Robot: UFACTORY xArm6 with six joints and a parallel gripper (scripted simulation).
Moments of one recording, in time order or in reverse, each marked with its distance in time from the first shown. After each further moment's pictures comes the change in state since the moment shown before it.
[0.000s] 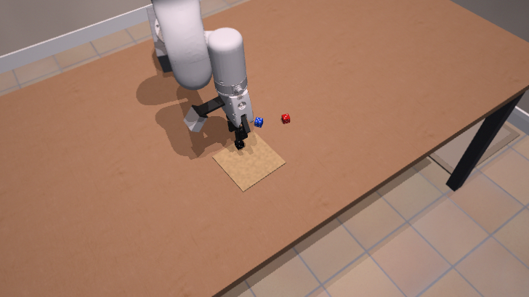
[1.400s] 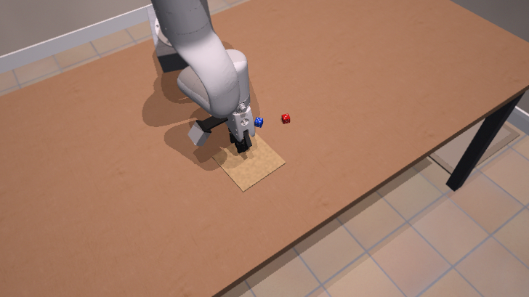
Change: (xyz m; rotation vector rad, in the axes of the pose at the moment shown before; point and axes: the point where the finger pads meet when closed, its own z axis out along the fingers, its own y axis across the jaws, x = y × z) arm 0.000 0.002 0.050 -0.044 0.003 -0.002
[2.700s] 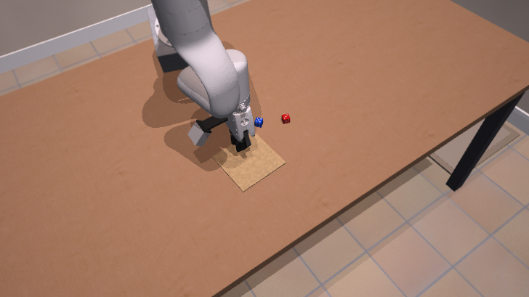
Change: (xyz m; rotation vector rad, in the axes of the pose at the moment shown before) arm 0.000 0.000 0.000 0.000 0.000 0.000
